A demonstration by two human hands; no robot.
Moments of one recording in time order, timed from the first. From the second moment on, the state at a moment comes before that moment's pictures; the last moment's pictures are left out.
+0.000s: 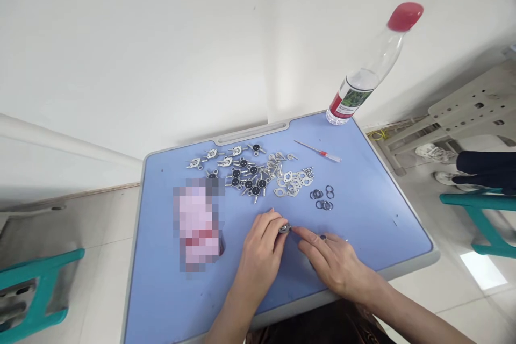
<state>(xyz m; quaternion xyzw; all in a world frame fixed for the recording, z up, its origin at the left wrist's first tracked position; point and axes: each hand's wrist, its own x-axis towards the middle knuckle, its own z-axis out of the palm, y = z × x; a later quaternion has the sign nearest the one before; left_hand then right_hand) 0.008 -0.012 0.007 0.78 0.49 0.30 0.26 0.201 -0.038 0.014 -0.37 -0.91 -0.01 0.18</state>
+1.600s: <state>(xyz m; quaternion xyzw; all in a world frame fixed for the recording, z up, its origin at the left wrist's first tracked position) 0.010 -0.014 0.012 0.76 0.50 0.27 0.31 0.190 0.002 0.008 -0.40 -0.88 0.12 0.24</state>
